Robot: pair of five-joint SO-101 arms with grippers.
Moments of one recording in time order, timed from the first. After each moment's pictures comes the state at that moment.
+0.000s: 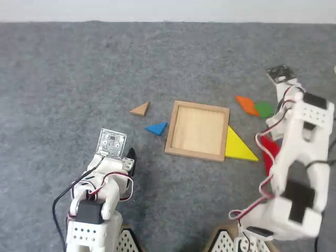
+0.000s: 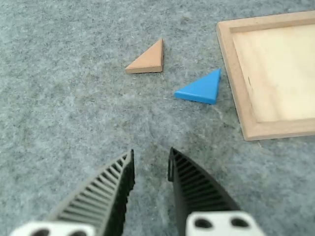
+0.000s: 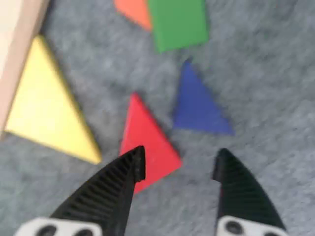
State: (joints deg) left arm 0.6 -102.9 97.1 62.5 -2.3; right arm 17.3 -2.8 19.8 69.9 37.8
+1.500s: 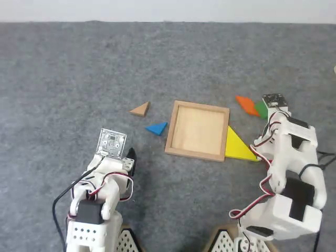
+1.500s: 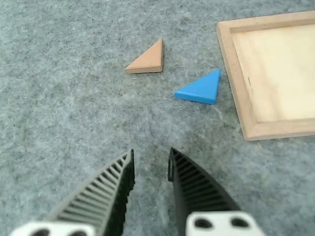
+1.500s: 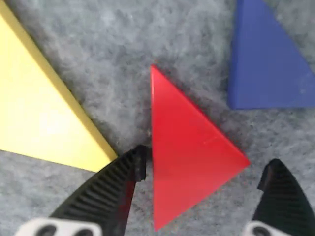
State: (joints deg) left arm 0.6 -102.9 97.1 62.5 -2.3; right arm 17.1 1.7 37.3 55.2 26.0
